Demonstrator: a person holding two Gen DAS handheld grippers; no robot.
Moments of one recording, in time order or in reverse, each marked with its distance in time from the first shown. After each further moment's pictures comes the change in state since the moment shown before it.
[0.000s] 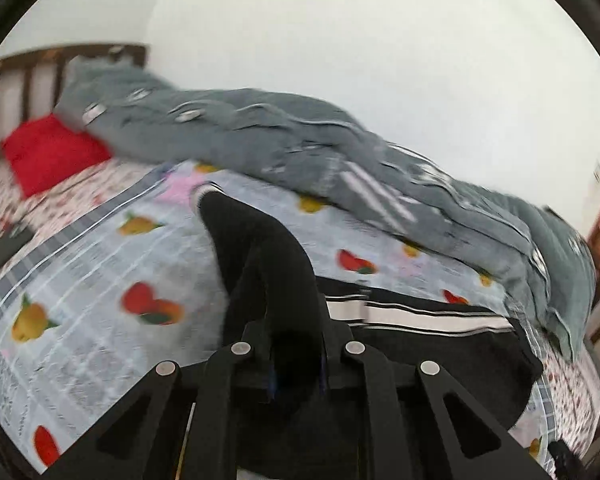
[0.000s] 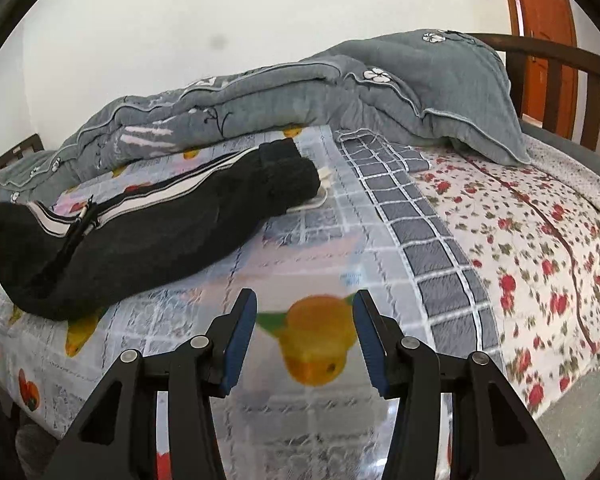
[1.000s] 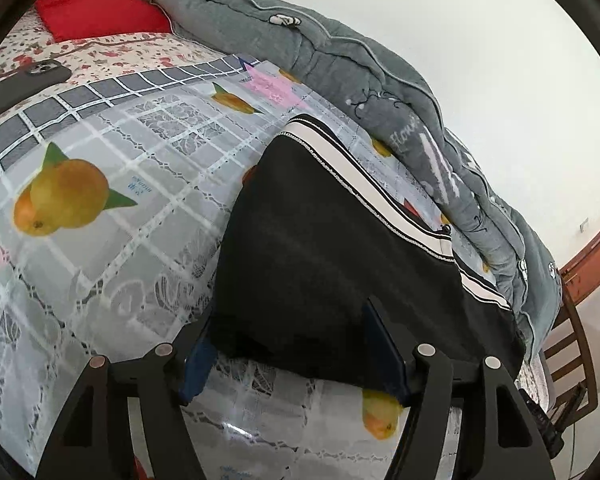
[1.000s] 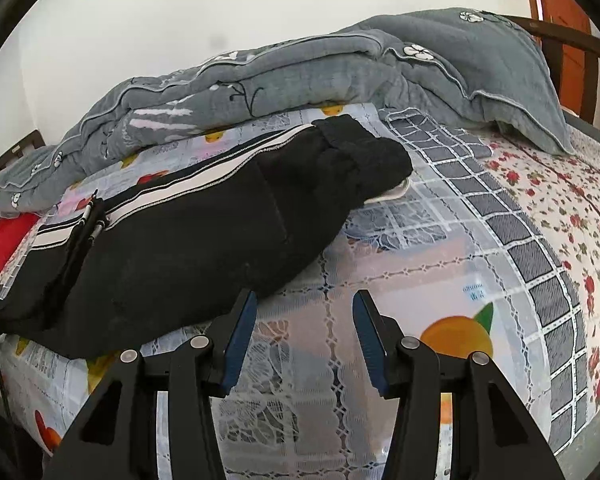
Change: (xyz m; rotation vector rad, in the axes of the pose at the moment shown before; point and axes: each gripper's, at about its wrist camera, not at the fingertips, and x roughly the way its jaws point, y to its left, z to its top) left arm 0.027 0.207 -0.076 -0.284 0.207 -0.162; right arm 0.050 0.074 0.009 0.025 0.075 0.033
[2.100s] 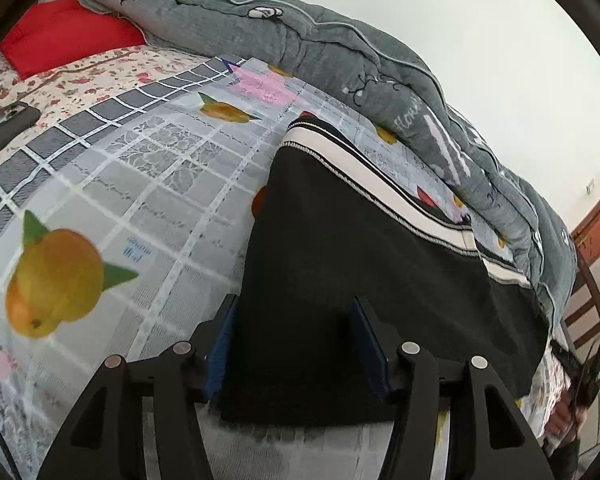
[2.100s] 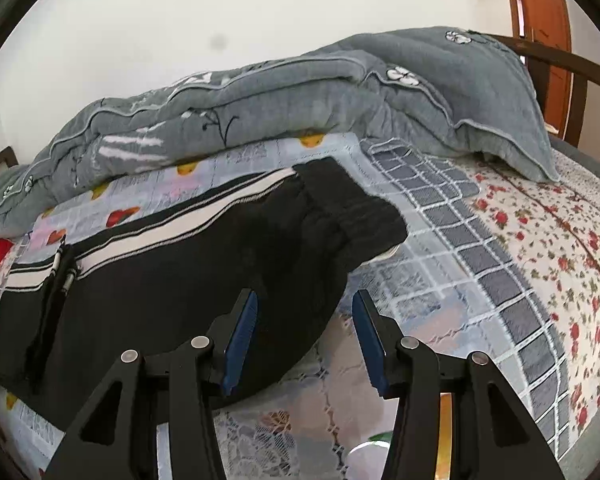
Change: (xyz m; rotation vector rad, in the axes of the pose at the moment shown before) left arm 0.024 0.002 0.035 0.119 0.058 0.034; right arm 0.018 0.014 0.050 0.028 -0.042 -0.111
